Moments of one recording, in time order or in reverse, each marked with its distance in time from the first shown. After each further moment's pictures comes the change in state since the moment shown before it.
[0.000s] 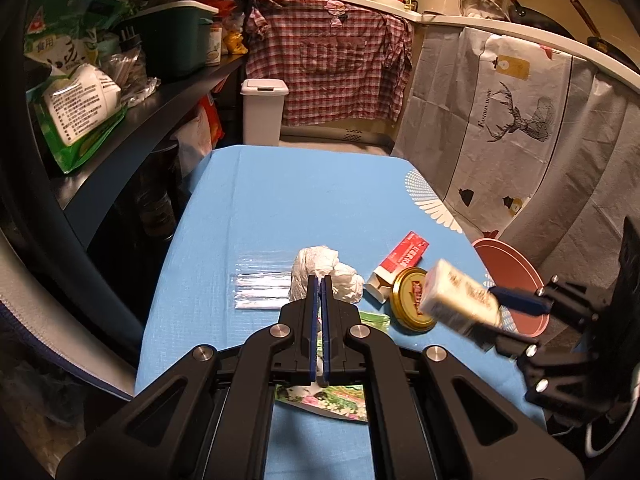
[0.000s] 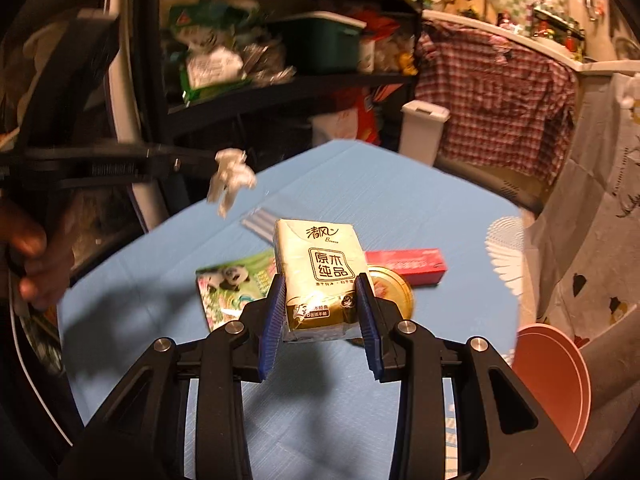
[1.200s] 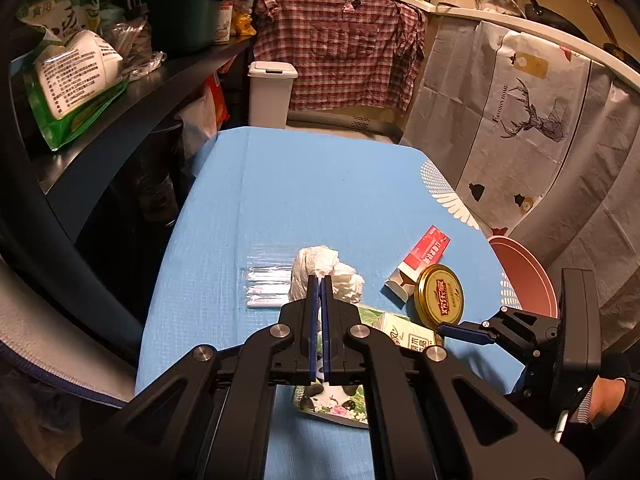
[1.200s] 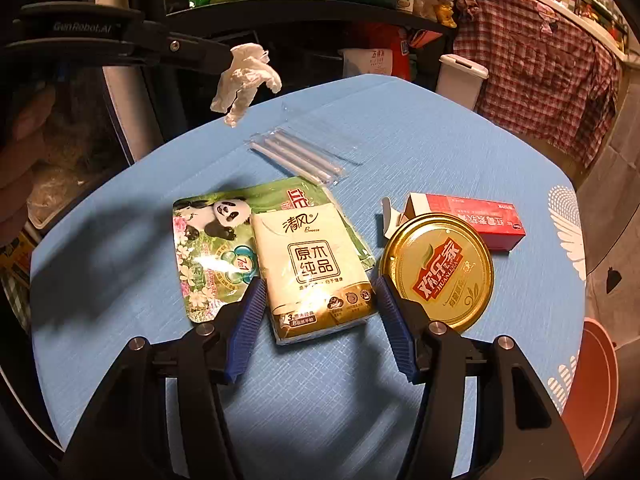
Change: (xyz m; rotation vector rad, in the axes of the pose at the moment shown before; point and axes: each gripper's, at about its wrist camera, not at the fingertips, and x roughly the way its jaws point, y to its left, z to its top) left arm 0.028 0.024 0.002 -0.037 0.054 -0.001; right arm 0.090 0.030 -0.032 -0.090 0.201 0.063
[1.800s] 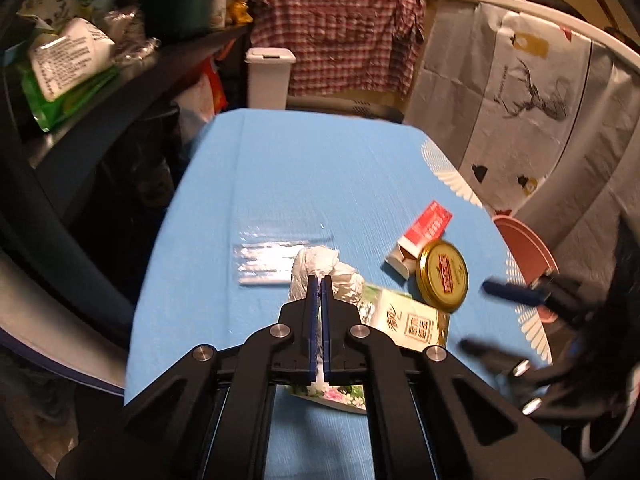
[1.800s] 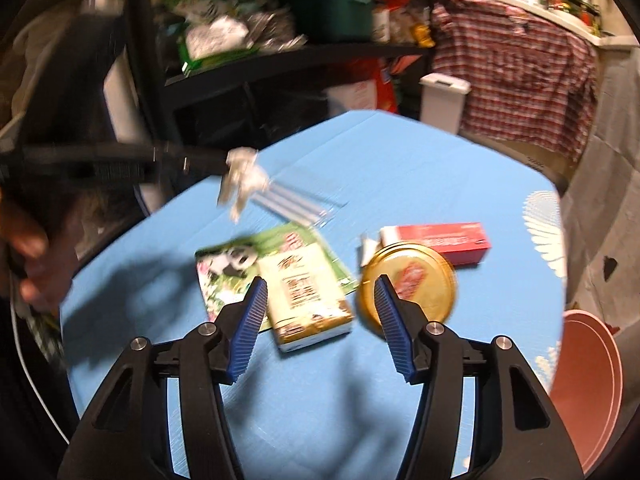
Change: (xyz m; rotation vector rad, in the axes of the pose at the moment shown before) left arm 0.006 -0.006 -0.013 0.013 0.043 0.020; right arm -0.036 -0.017 0.008 0.082 -0.101 0.035
